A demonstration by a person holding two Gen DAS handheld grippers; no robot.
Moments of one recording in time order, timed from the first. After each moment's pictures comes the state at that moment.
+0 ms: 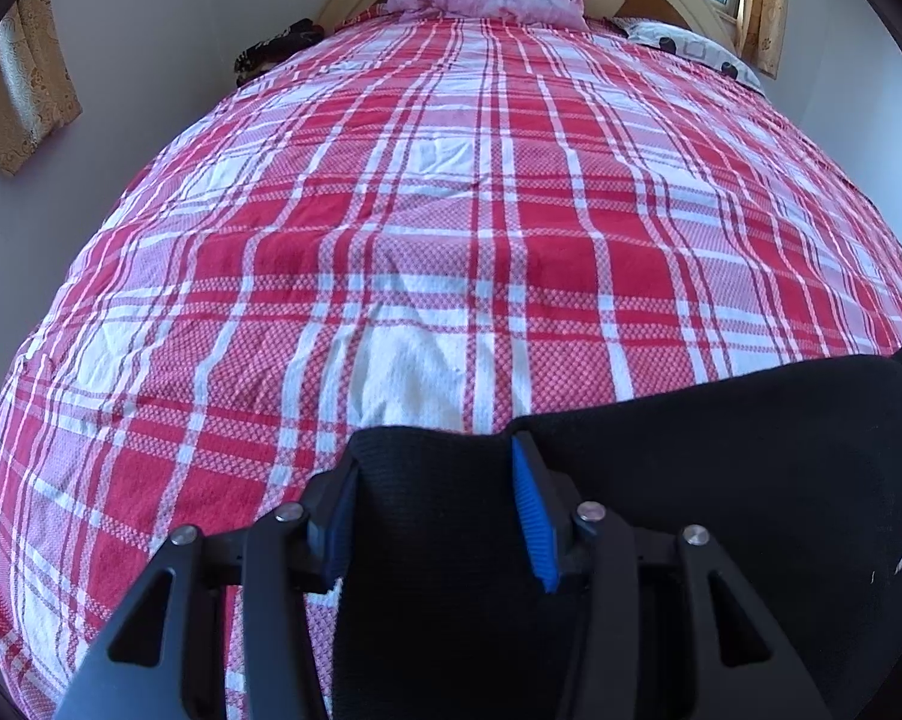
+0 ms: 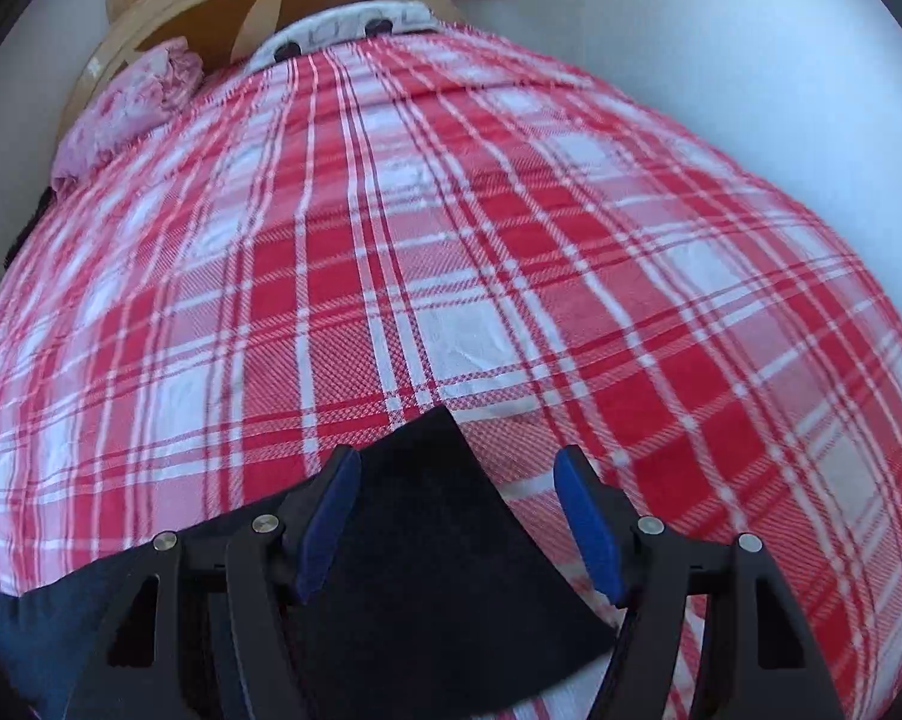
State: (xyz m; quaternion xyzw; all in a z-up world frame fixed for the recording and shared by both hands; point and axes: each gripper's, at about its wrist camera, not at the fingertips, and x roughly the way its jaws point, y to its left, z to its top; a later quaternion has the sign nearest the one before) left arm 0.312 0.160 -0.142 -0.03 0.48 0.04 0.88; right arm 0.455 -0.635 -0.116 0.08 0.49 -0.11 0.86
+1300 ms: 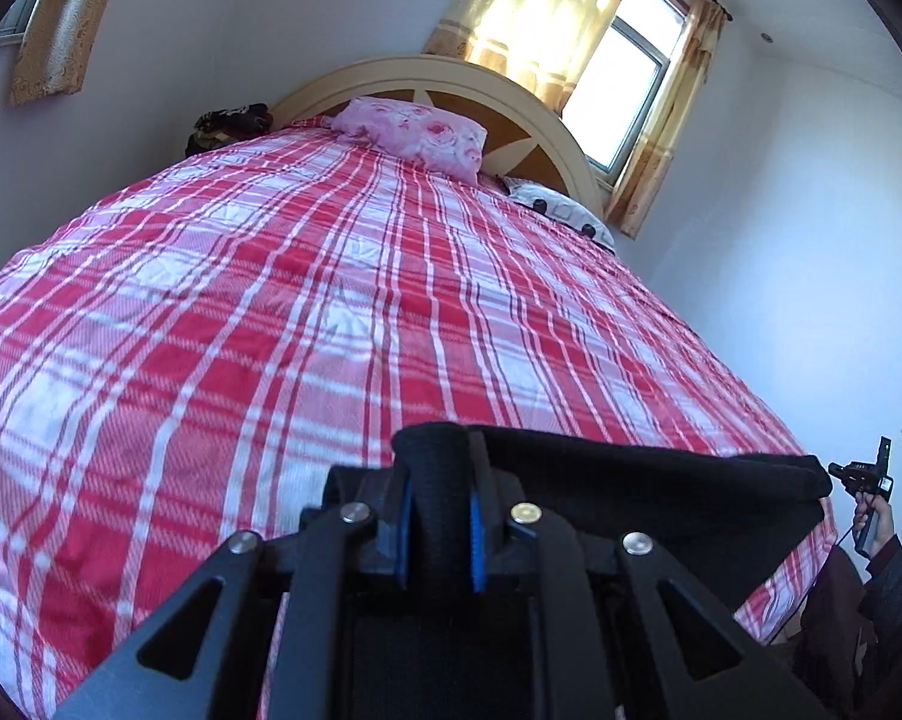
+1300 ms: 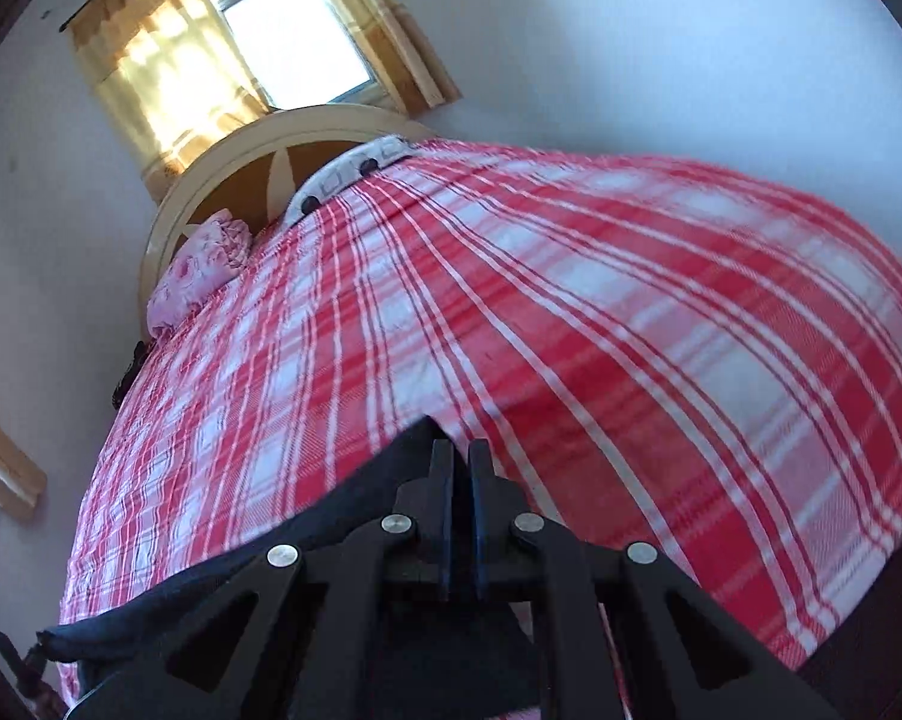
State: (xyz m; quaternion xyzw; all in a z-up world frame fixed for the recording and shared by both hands) left arm 0.130 0.195 -0.095 -0.19 0.30 -0.11 0.93; right arm 0.151 -0.715 -0.055 0.25 0.33 -0.07 0.91
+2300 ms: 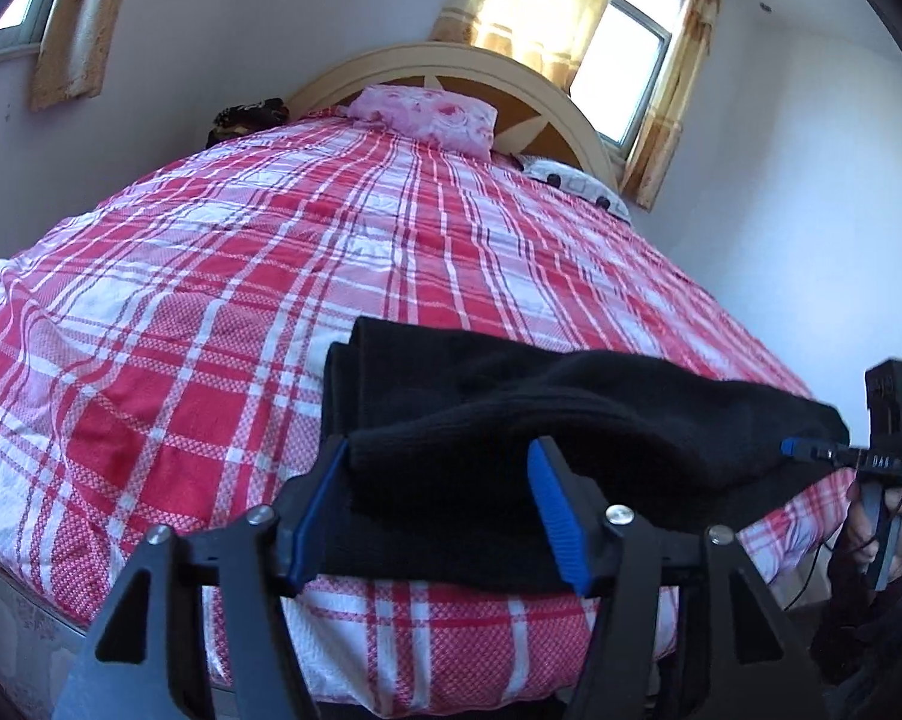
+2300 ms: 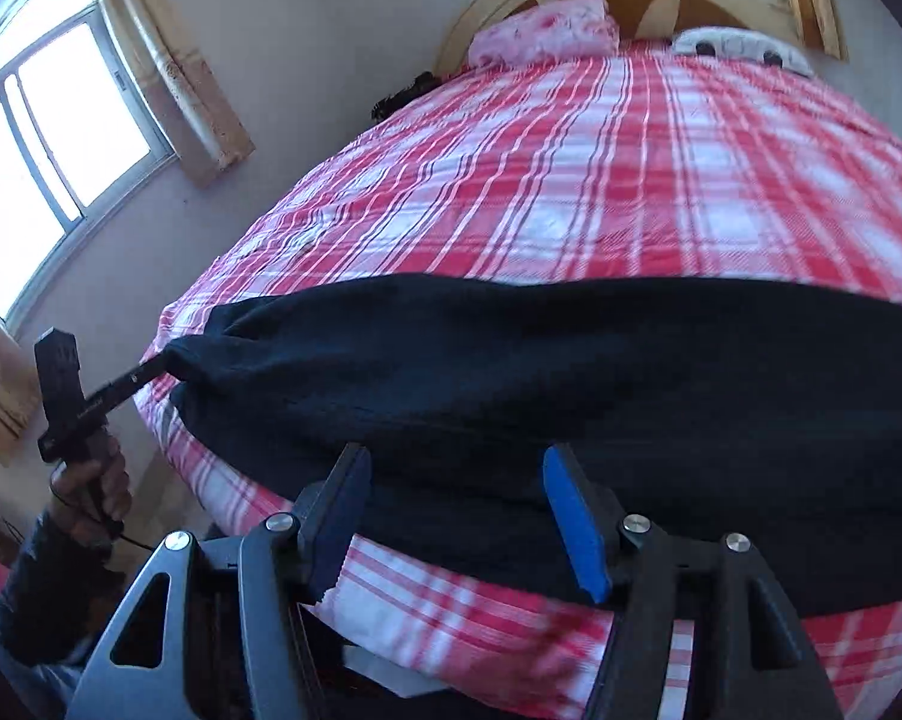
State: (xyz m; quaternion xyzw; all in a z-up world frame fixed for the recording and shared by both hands) left arm 0.059 0.180 -0.118 -0.15 0.32 -0.09 0.93; right arm 0.099 -0.278 -0.088 0.06 0.44 0.28 0.85
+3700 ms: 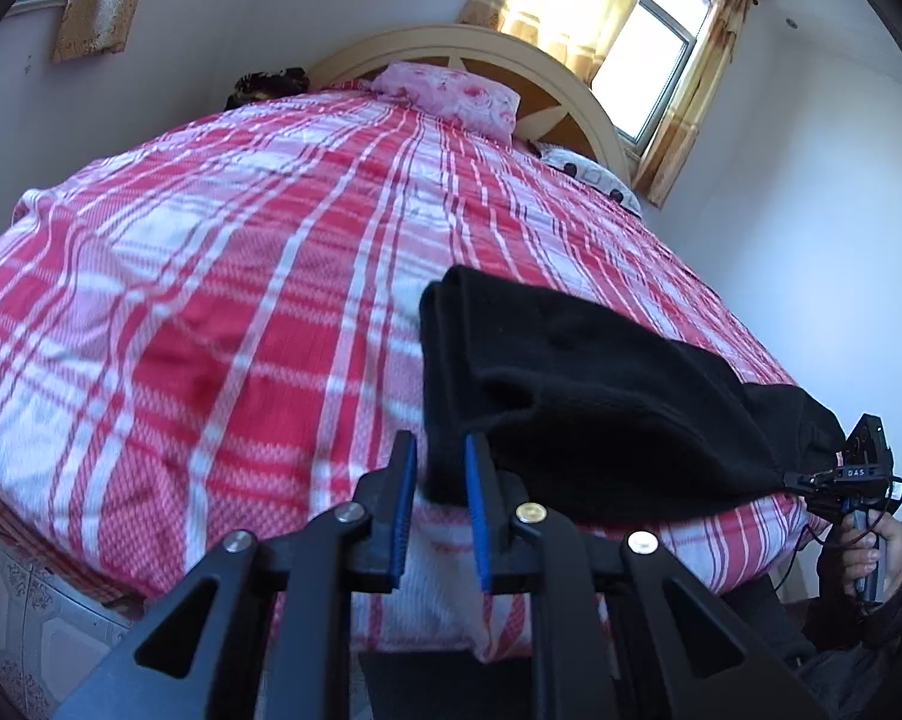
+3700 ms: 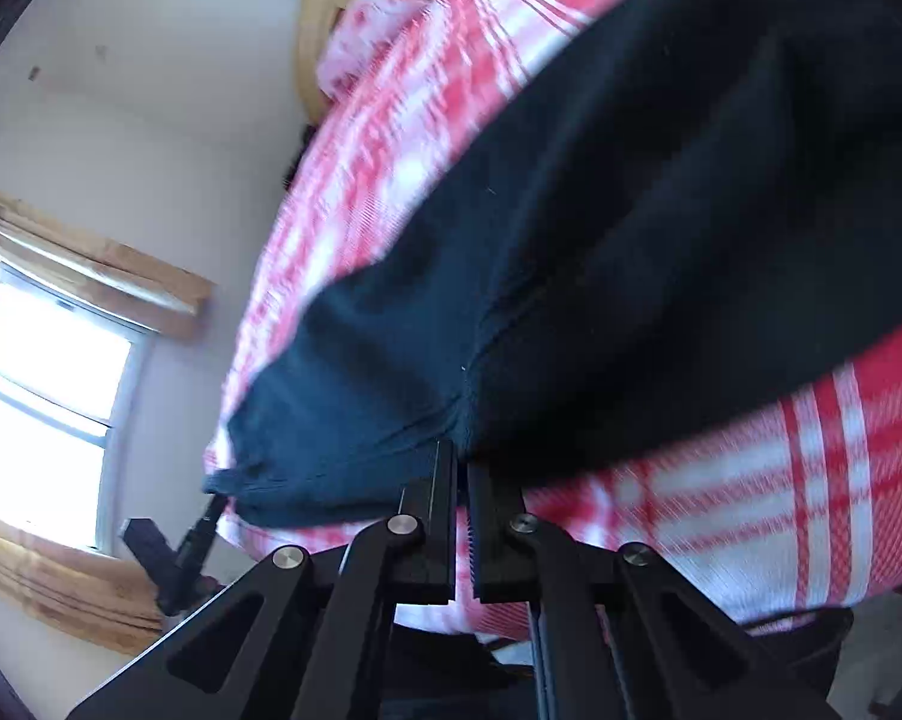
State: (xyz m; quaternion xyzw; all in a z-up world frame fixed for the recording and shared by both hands) left arm 0.041 0.222 -0.144 -0.19 0.34 -0.09 0.92; right arm 0.085 -0.338 -0.139 0.31 0.51 0.22 0.77
